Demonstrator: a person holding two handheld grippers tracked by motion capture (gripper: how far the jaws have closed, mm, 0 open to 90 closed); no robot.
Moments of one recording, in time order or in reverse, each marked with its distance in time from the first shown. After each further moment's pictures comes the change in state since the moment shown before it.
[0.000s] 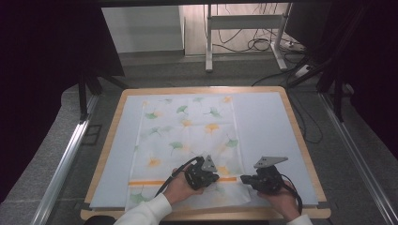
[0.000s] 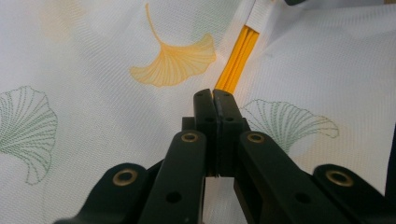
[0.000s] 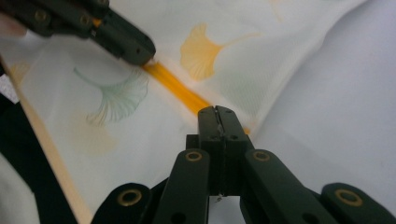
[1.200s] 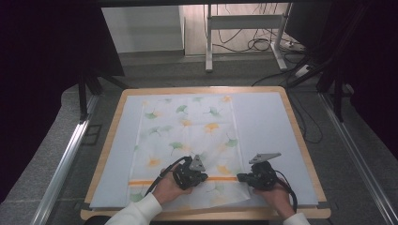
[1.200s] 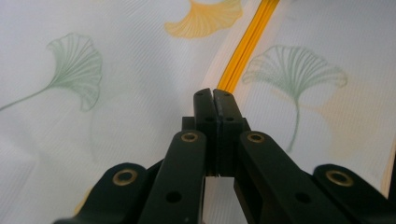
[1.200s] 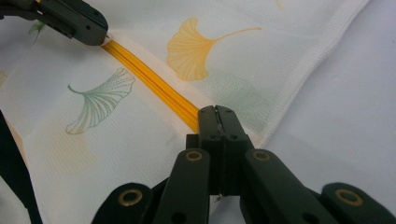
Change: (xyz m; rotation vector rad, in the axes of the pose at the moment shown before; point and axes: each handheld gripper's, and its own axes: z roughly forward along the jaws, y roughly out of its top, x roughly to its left) left arm 0.013 -0.025 -0.023 0.024 0.029 -0.029; right arm -0.008 0.004 0.020 0.045 0.009 0.060
